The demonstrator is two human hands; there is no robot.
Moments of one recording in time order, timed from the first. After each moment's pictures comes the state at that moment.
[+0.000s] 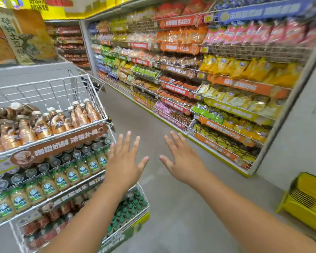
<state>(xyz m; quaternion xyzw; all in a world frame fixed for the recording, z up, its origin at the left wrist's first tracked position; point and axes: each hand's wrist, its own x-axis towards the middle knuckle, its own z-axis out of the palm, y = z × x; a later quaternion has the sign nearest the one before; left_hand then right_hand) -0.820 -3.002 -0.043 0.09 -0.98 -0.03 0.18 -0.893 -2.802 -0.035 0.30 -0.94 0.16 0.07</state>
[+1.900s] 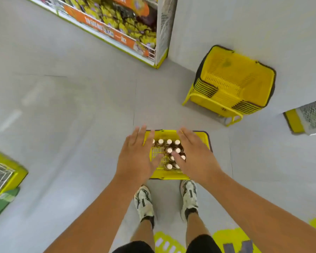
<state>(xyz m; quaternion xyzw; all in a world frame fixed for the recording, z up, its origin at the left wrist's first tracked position) -1.176 -2.294 -0.506 -0.18 -0.97 -0.14 -0.12 -1.153 -2.088 -0.476 -0.01 -0.96 0.19 -0.18</state>
